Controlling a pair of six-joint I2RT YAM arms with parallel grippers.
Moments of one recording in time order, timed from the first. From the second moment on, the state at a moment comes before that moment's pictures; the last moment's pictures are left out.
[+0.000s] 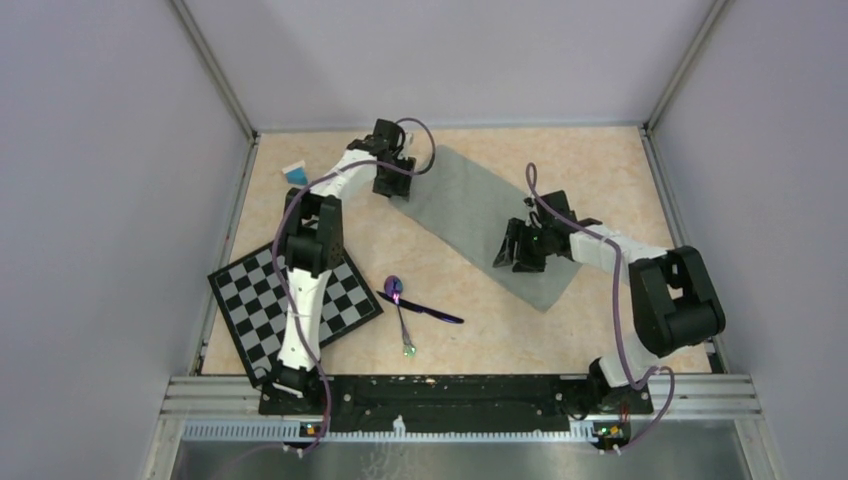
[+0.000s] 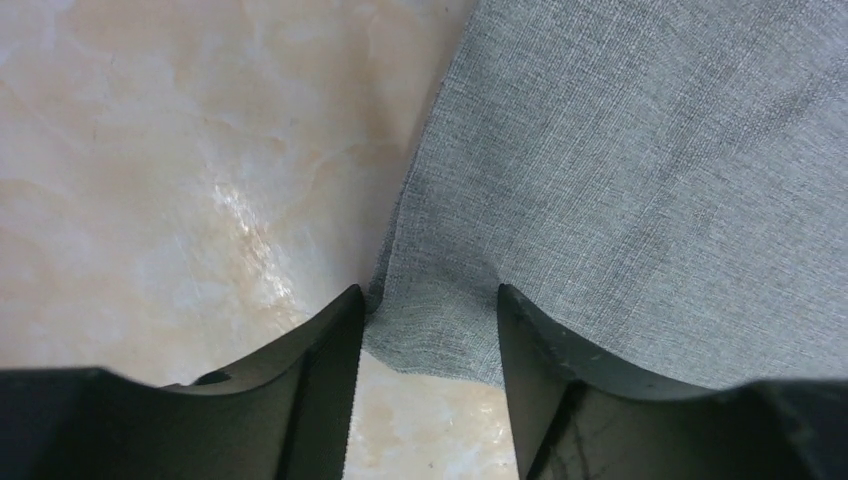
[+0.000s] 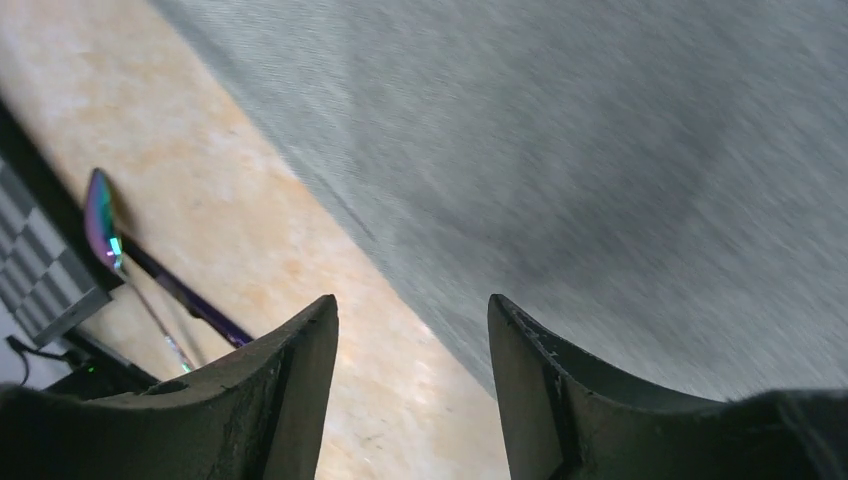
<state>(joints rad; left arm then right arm) -0.31 2.37 2.03 -0.71 0.07 -0.08 0.33 1.60 0.89 -0.29 -0.36 0.51</state>
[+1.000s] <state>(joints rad) -0.32 1.96 1.31 -0.30 0.40 -0.45 0.24 1.55 0.83 -0.21 -0.43 0.54</state>
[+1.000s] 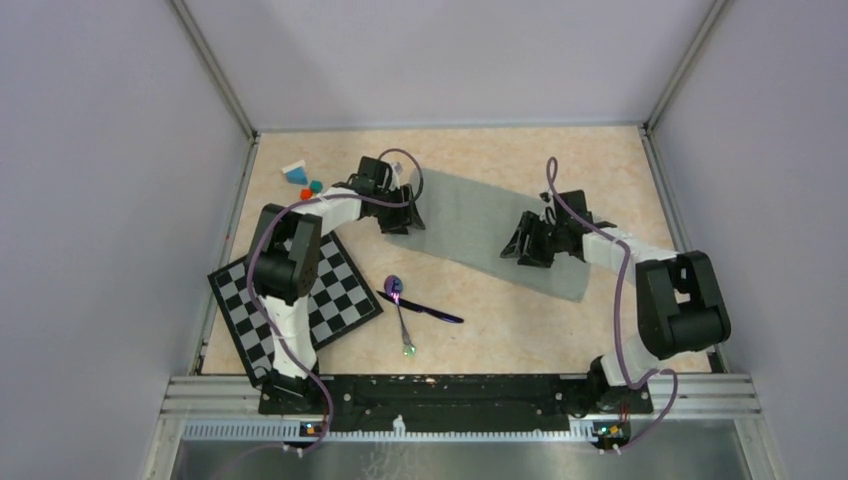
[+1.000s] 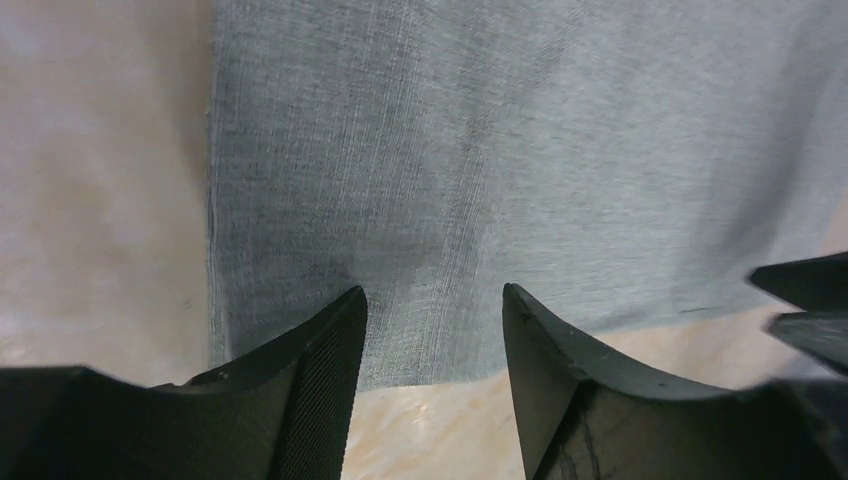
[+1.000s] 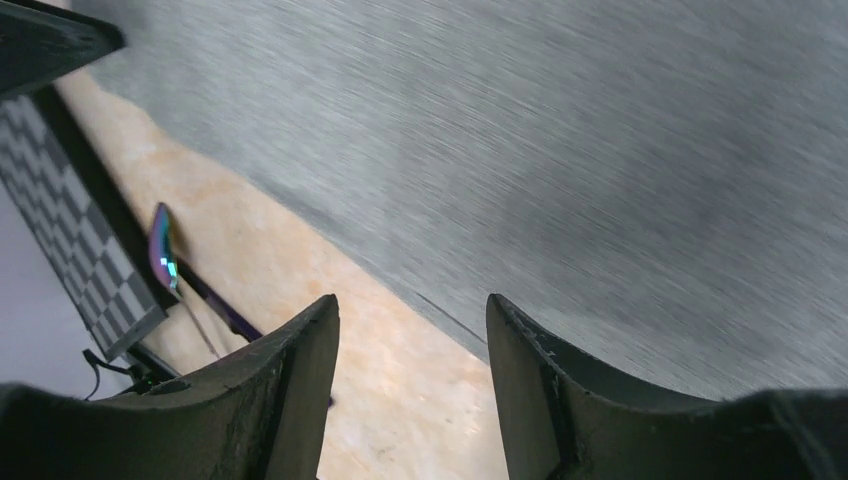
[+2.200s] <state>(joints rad) -0.25 2.58 2.00 0.21 0.58 -0.69 -0.23 1.86 1.05 -0.09 -0.53 0.49</state>
